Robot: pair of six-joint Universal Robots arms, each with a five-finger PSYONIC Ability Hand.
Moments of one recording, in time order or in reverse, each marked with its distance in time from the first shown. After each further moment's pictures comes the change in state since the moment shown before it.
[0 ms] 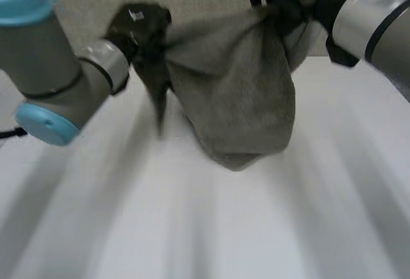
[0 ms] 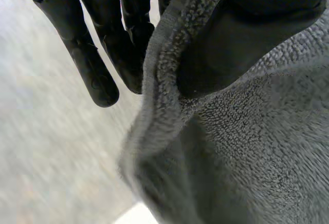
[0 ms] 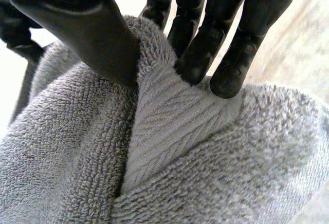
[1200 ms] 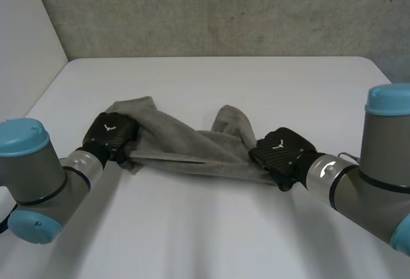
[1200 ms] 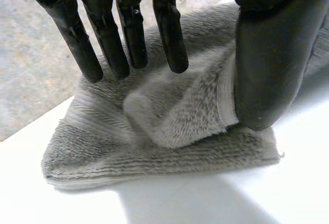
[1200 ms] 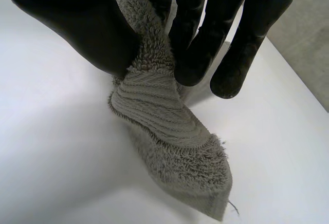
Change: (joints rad) left arm 0.198 0.021 -0.792 0.445 0.037 0.164; right arm -0.023 0.022 0.772 -0.197 0.041 -0.394; left_hand -0.707 -0.755 -0.761 -0.779 -0.787; right_hand 0.002 0.000 0.000 0.001 0.016
